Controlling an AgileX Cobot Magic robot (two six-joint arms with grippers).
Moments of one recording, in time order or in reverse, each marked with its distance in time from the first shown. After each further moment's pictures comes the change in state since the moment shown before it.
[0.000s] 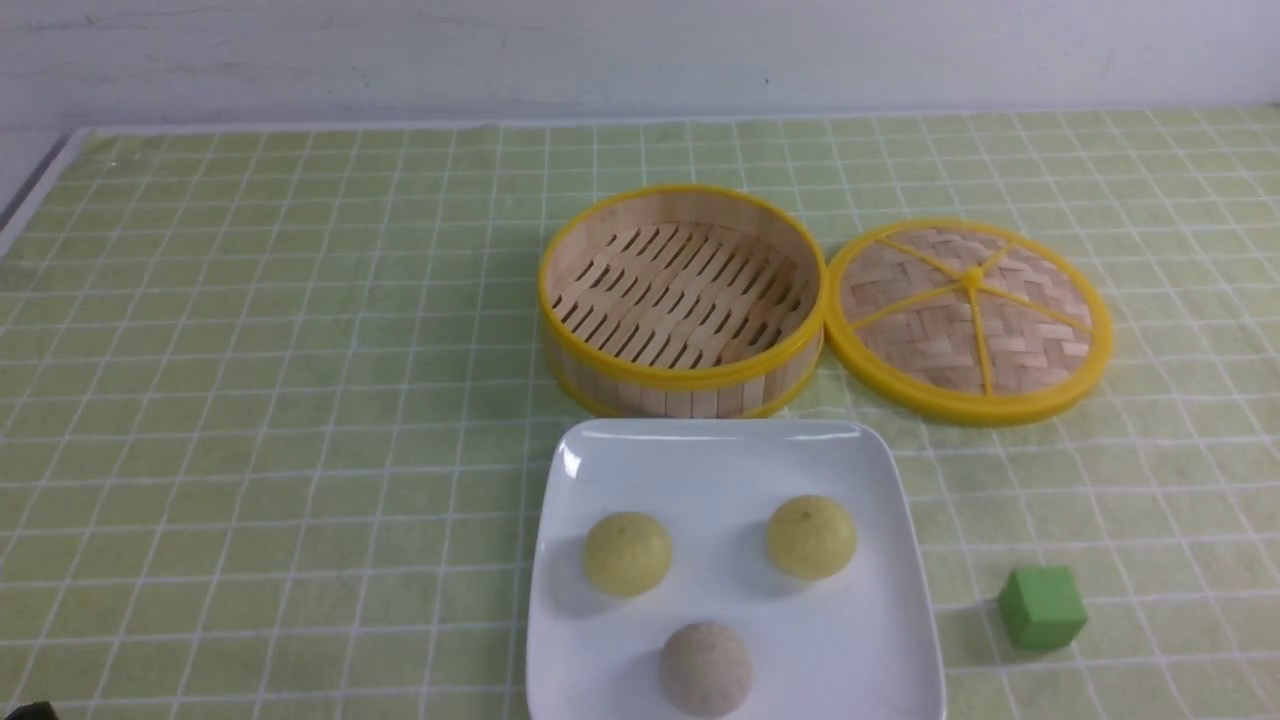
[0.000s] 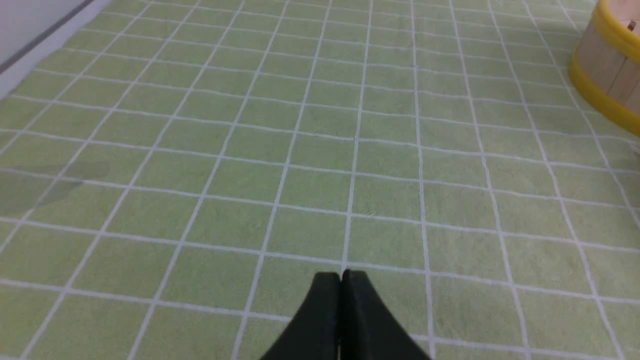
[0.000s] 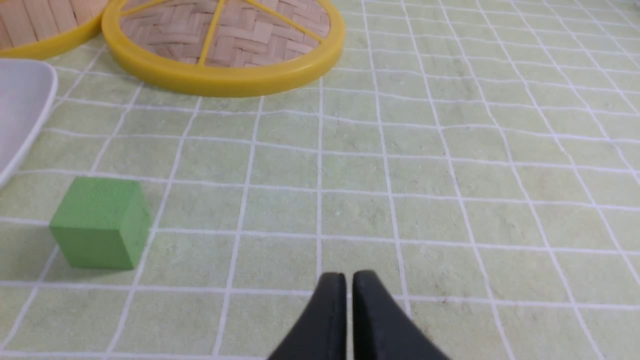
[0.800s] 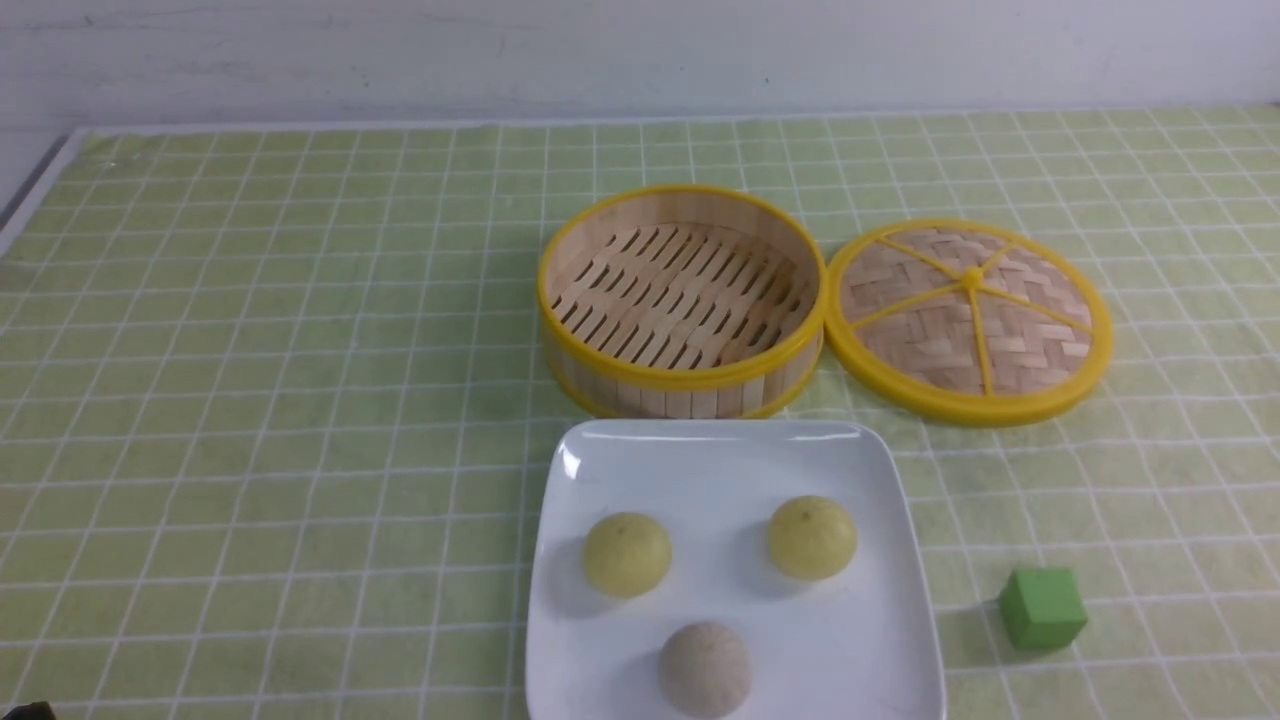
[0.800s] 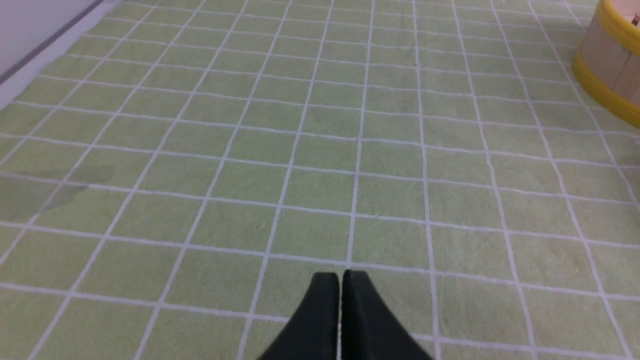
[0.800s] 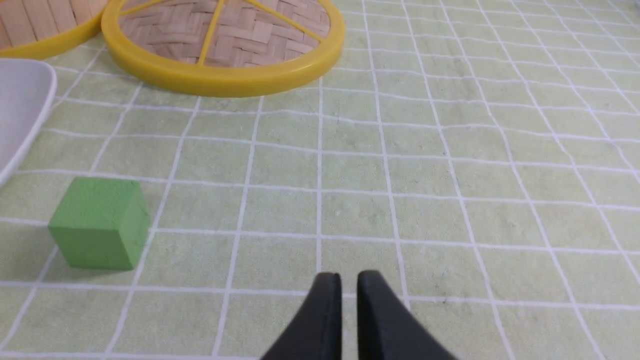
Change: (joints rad) right arm 0.000 0.000 0.000 0.000 0.000 0.000; left arm 0.000 0.000 0.001 0.007 0.001 0.006
